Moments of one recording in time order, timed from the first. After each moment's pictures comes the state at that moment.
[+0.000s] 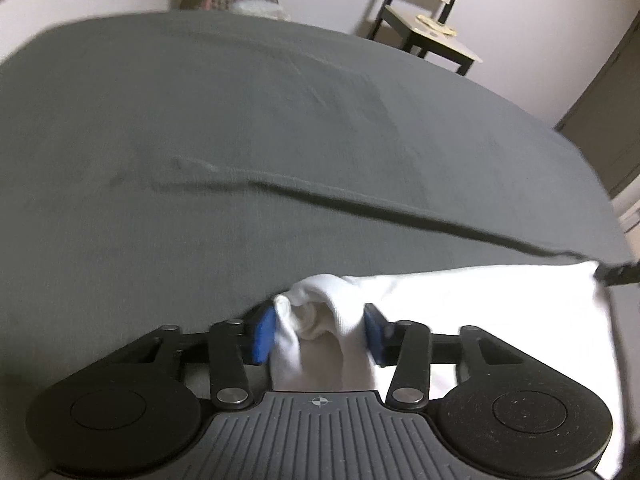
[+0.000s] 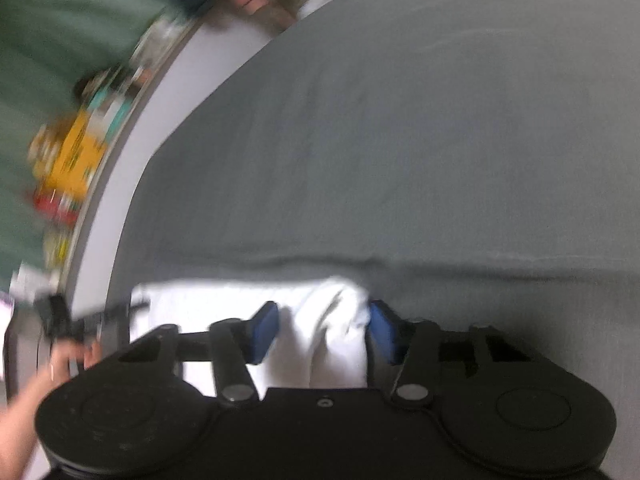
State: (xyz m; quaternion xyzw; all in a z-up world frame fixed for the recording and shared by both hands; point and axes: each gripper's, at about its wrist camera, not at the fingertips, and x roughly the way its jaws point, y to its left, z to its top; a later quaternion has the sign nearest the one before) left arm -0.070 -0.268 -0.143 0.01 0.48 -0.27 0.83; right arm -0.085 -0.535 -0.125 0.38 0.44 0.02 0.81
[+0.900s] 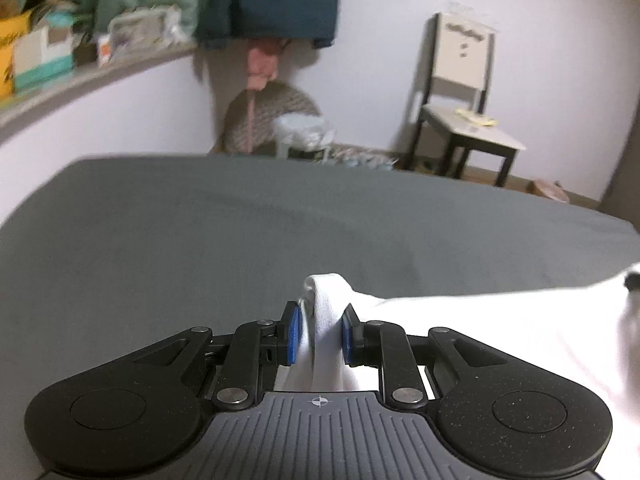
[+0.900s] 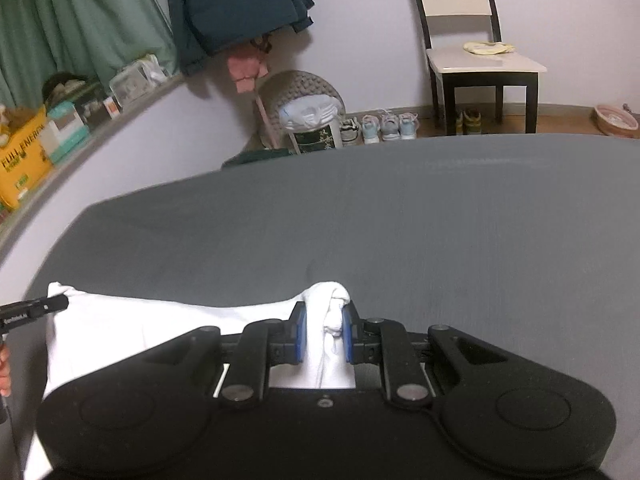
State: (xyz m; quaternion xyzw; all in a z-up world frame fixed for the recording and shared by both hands) left arm 0.015 -0.330 -0.093 0.01 0.34 -0.19 0.92; right arm 0.013 -0.518 -0.060 0.19 0.36 -0.09 0.91
